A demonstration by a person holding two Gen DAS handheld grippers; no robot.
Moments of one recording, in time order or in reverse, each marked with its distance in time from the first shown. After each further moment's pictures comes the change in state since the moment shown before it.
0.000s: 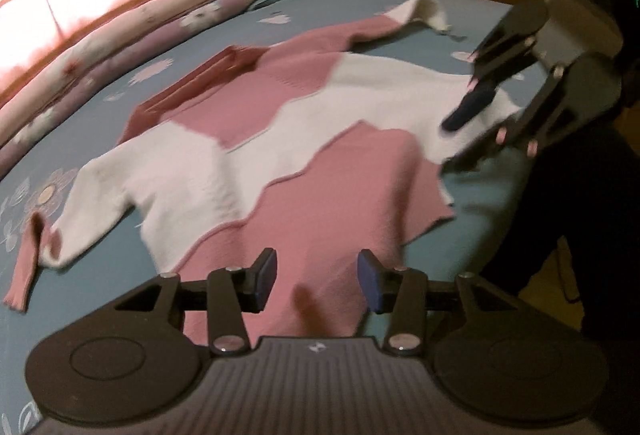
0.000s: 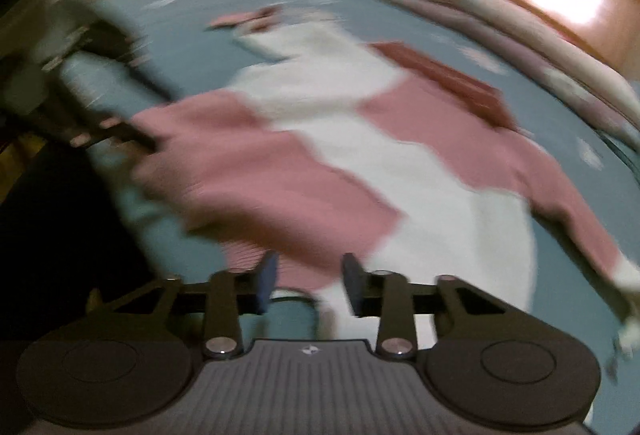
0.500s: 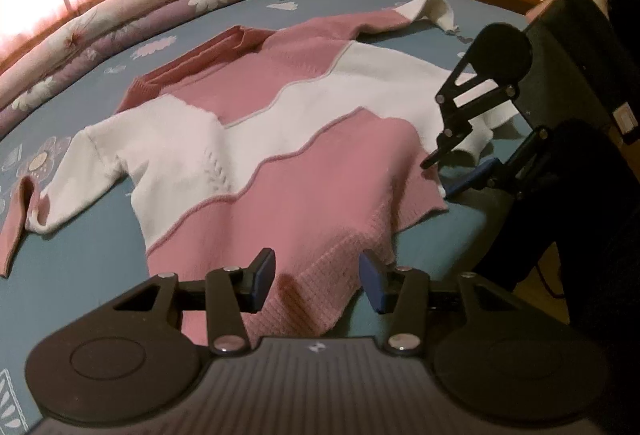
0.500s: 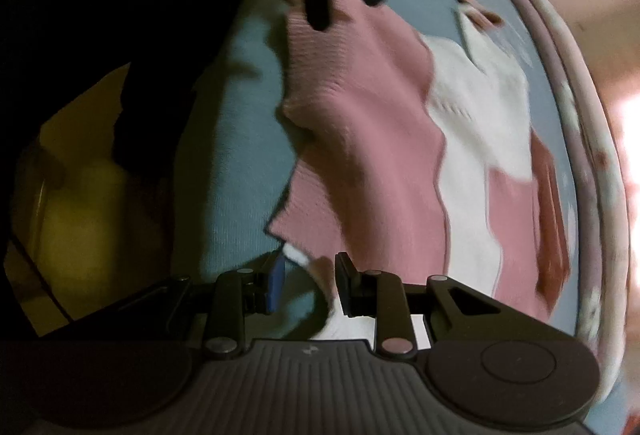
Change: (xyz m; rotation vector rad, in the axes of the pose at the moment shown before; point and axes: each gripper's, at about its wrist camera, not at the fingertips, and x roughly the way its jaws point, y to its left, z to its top) left arm 0.004 0.006 -0.012 -0.097 0.027 -0.016; right arm 0.045 0.046 -0.003 -0.857 0.206 0.005
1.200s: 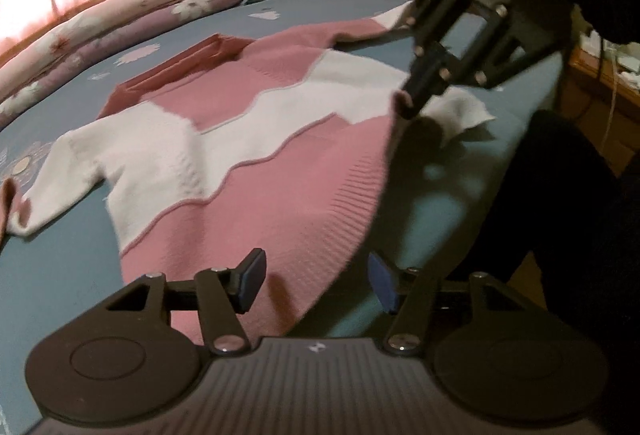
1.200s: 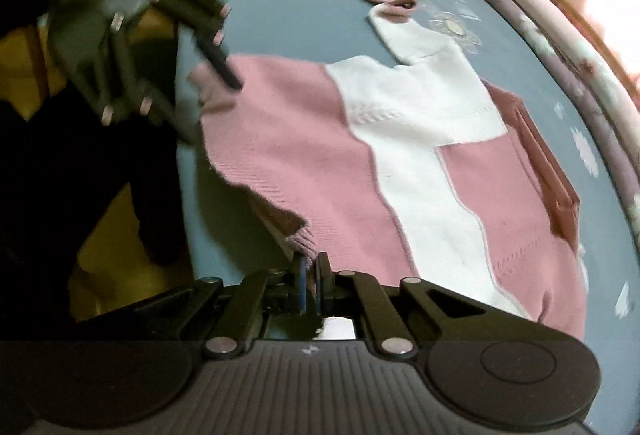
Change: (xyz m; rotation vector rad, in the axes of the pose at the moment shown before) left arm -0.004 -0.014 -0.004 0.006 -0.040 -0.060; right arm -0.066 -0.087 -0.046 0.498 -0.162 0.149
